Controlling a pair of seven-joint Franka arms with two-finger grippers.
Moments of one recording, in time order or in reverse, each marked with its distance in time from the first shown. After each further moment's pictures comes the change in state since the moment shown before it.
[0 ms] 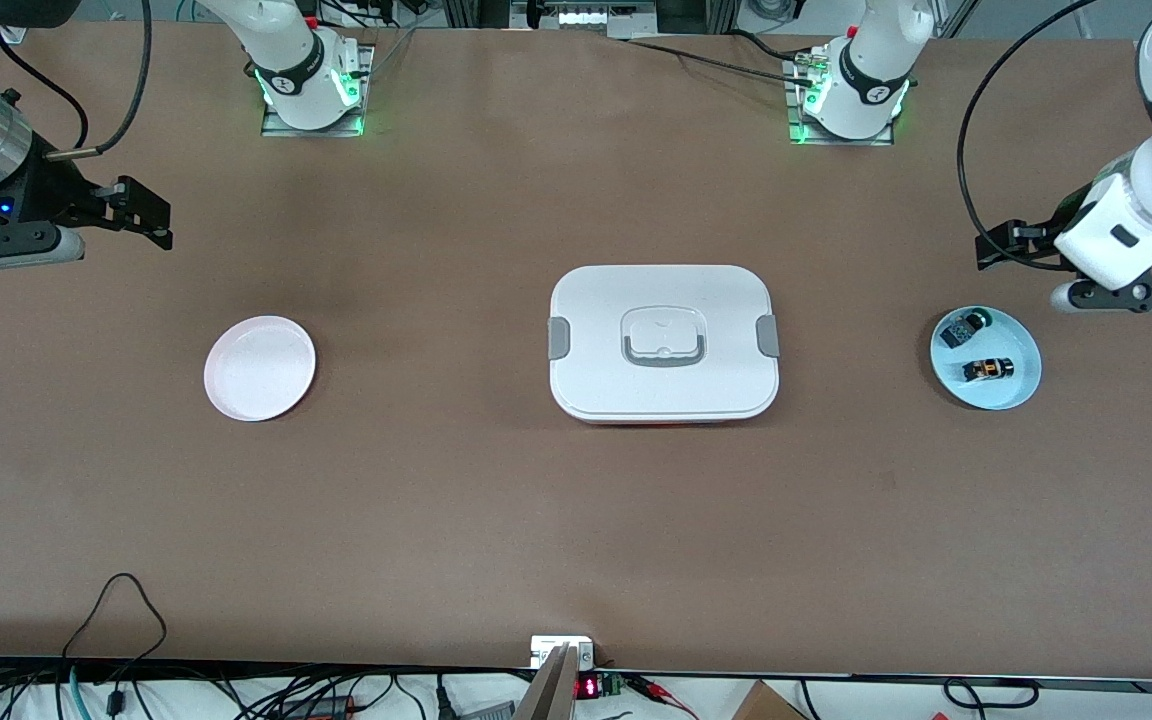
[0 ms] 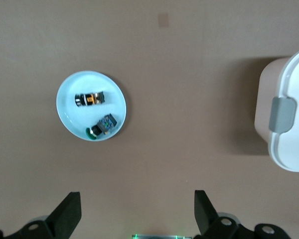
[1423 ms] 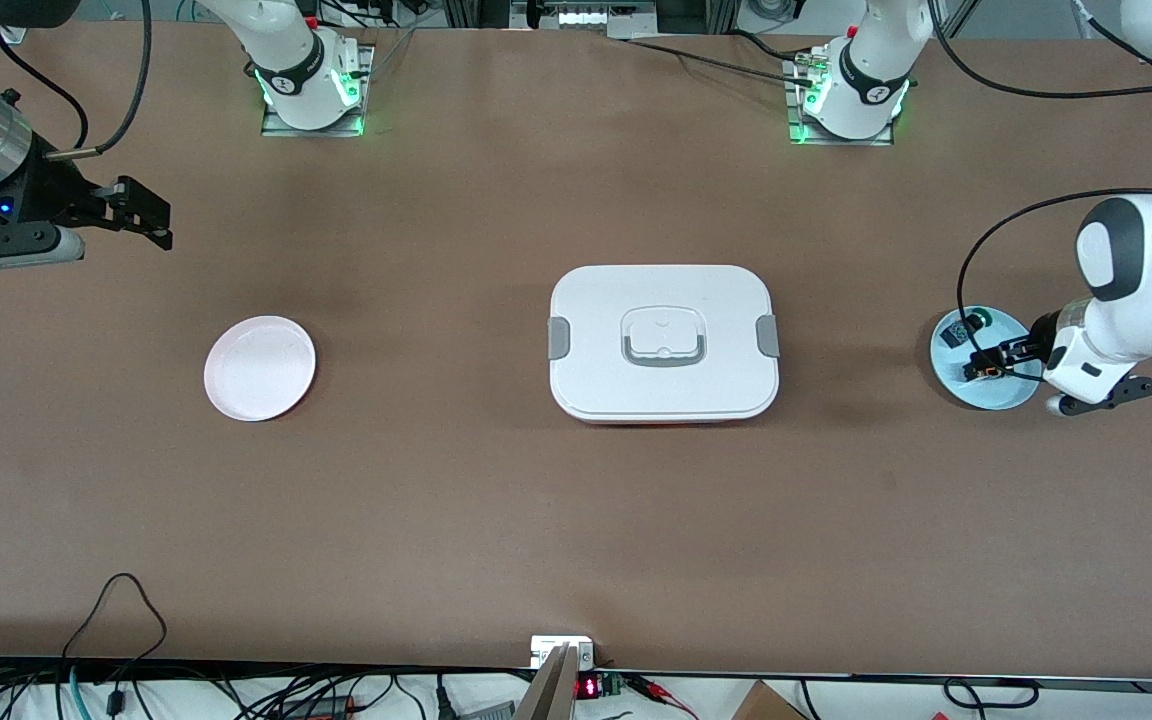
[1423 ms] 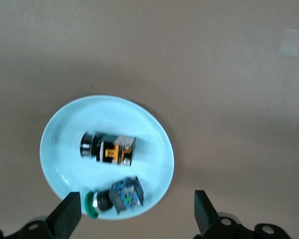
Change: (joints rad) left arm 0.214 0.297 0.017 -0.255 0.001 0.617 -0.048; right arm 0.000 0.000 0.000 0.000 0.000 0.000 0.000
